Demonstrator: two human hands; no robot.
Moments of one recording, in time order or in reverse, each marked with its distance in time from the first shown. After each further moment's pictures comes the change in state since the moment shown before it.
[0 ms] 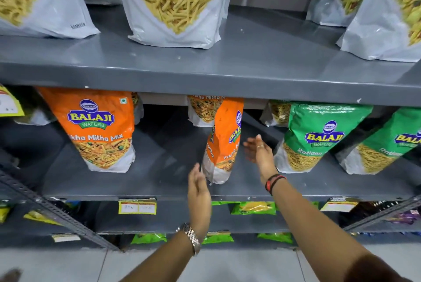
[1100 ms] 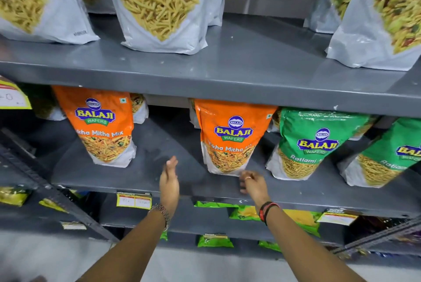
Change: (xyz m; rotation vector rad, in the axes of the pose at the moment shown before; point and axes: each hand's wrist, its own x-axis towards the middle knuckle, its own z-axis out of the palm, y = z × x) left_hand 0.052 -0.008 -0.028 -0.031 0.095 0.011; right_hand -0.018 0.052 -0.028 -0.230 -0.089 0.138
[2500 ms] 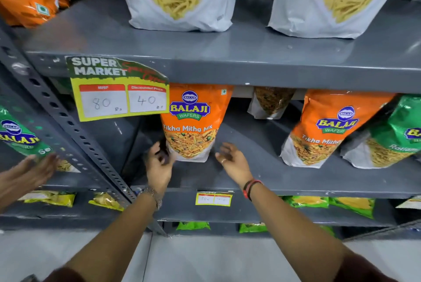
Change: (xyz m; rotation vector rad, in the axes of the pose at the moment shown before) left_hand 0.140 0.042 -0.231 0.295 0.054 0.075; right_hand -0.041 -0.047 0.280 -0.102 -0.176 -0.218
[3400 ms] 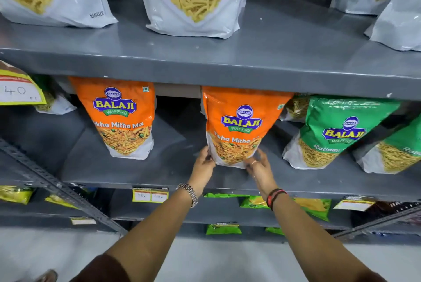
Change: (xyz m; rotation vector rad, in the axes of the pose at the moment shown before) left_hand -0.135 0.058 0.236 -0.143 -0.508 -0.079; right_hand -0.009 0.067 -0.237 0.356 0.123 0.122
